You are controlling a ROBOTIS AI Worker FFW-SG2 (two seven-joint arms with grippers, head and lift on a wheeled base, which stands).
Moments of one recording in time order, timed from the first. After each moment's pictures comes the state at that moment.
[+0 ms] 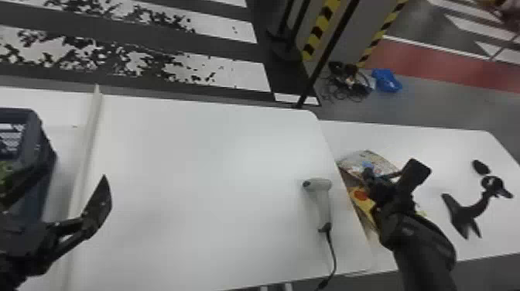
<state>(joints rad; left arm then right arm) 0.61 0.18 -0.09 -2.09 0.12 0.03 -0.15 -0.11 -0.35 -0.38 -0.99 -0.42 0.15 -0.09</state>
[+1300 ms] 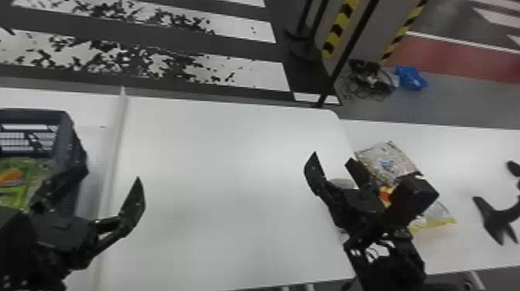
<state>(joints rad) 0.61 0.18 -0.11 -2.09 0.11 0.05 -0.14 0.60 -0.13 -0.13 -2.13 -0.36 0.14 0.02</state>
